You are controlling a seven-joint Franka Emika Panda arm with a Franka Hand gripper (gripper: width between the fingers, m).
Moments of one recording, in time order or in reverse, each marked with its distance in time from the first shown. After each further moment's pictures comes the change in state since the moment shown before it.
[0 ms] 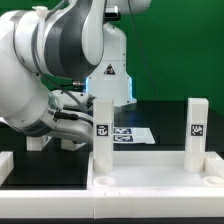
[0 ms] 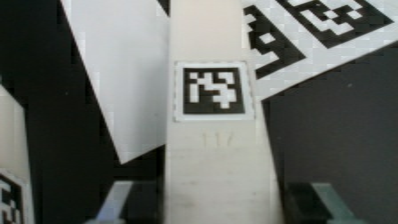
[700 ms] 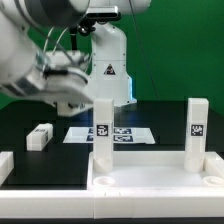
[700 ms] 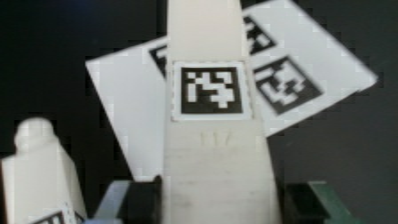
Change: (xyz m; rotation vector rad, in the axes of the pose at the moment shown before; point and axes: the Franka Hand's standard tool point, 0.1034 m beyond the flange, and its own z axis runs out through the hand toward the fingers) arm -0.060 0.001 -0.059 0.060 -0.022 -0.019
